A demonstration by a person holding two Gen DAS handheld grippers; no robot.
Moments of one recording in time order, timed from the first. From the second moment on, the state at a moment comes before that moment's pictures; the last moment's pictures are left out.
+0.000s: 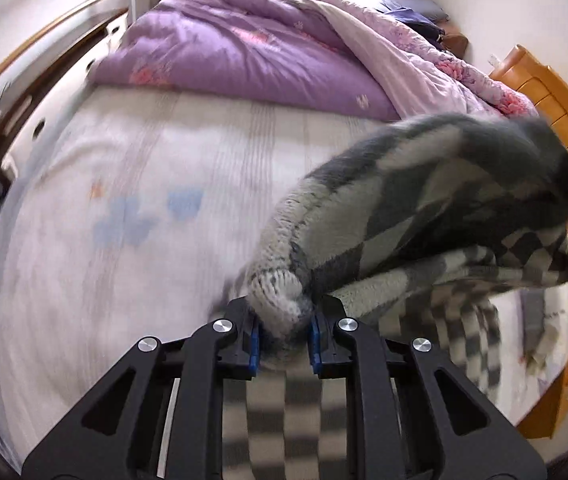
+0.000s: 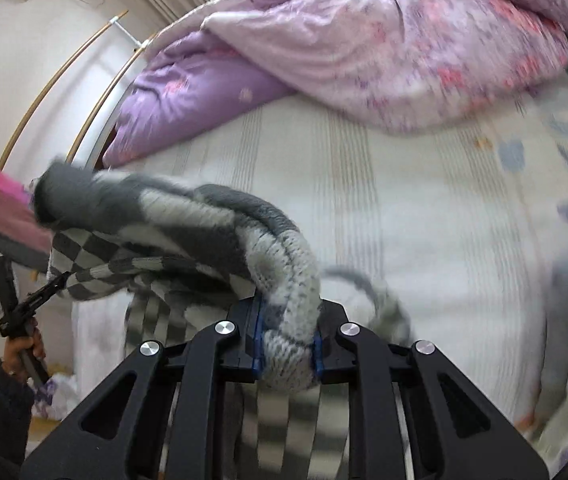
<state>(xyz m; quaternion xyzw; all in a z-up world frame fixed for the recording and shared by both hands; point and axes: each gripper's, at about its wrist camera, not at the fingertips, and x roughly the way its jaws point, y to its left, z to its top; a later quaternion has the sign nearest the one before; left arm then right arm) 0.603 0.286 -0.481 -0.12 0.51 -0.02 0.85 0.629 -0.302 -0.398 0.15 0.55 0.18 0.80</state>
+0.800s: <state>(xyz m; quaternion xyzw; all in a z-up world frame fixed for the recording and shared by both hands) 0.383 0.302 -0.549 -0.35 0.53 0.11 0.77 0.463 -0.315 -0.480 0.21 0.63 0.08 0.74</state>
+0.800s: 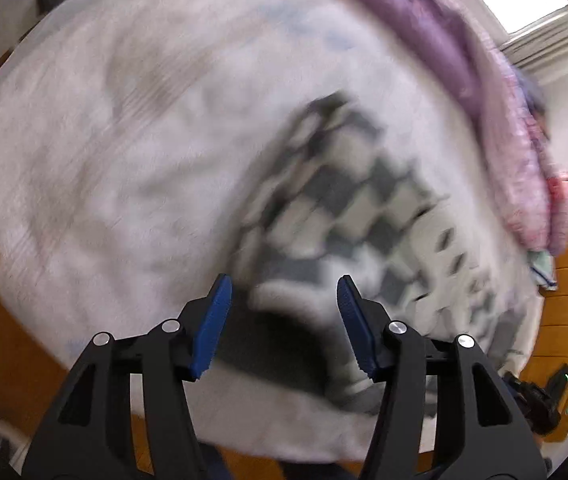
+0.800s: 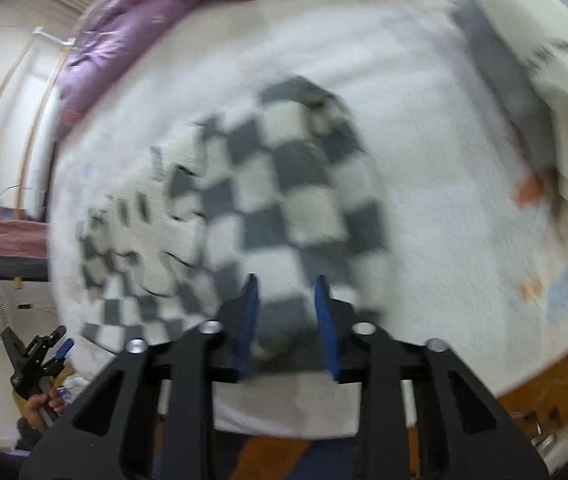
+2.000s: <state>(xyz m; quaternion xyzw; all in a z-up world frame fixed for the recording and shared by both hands) 0.407 0.363 -0.651 -0.35 0.63 0.10 0.69 0.643 -0.049 -0.597 0.02 0.66 0.12 0.75</state>
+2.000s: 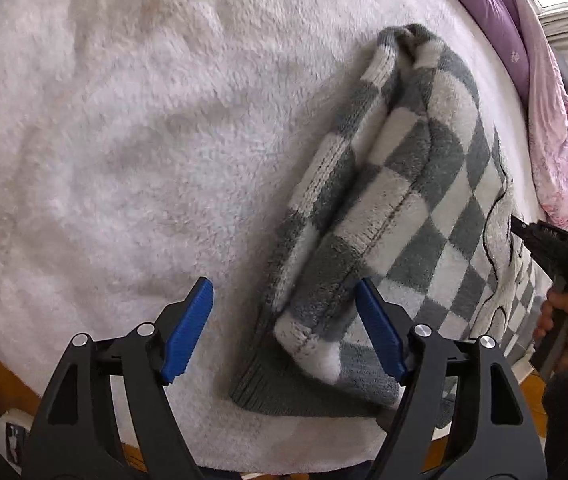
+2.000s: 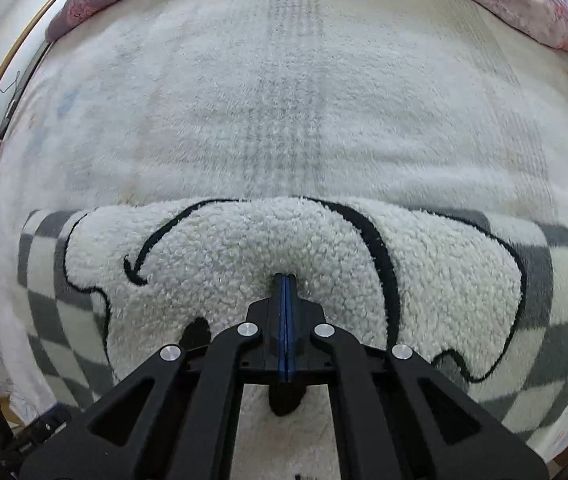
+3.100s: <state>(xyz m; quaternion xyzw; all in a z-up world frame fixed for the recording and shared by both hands) 0.466 0.313 -0.698 -0.30 0.70 -0.04 0.65 0.453 -0.079 -0.628 0.25 0.71 0.01 0.66</state>
